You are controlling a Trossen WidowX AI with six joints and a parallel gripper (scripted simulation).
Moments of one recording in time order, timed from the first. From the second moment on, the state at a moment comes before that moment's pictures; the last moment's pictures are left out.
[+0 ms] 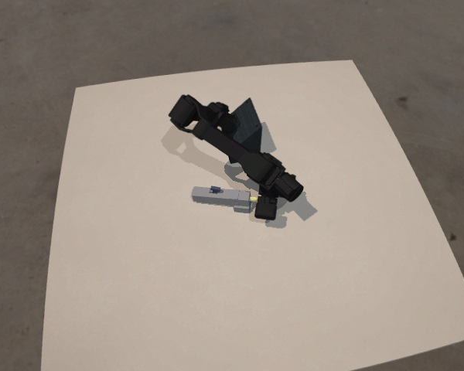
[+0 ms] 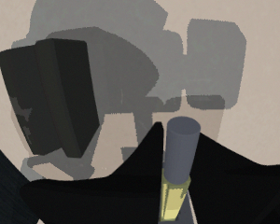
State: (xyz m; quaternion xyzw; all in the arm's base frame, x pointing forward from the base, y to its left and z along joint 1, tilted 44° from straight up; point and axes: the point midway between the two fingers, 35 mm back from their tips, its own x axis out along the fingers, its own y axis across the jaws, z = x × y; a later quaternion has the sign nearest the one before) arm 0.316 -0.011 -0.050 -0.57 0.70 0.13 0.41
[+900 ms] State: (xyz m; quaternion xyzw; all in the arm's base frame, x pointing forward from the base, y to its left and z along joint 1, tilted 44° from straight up) arm 0.331 0.014 -0.070 -0.57 0.70 0.13 0.41
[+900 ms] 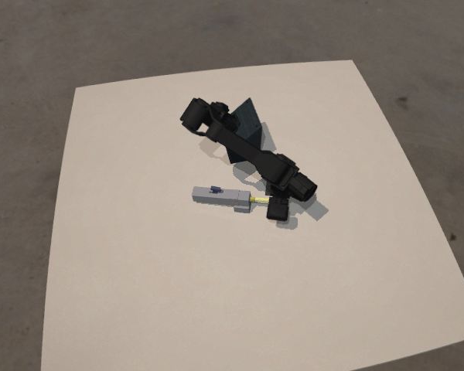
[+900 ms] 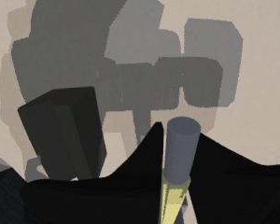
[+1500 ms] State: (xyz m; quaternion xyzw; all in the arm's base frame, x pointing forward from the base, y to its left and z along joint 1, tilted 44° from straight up) arm 0.341 0.031 -0.083 -0.57 0.70 0.13 0.42
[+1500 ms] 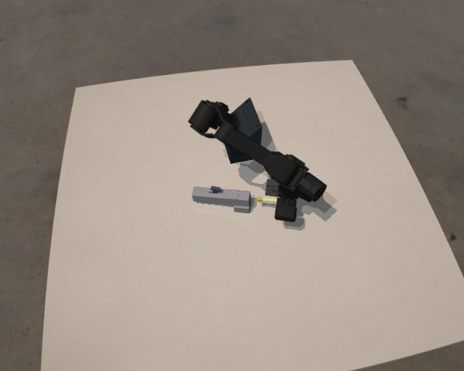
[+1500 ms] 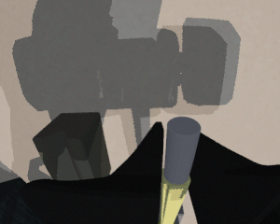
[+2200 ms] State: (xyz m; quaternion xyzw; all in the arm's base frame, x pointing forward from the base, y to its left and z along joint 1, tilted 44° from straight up) arm 0.342 0.039 -0.082 -0.57 0.70 0.13 0.41
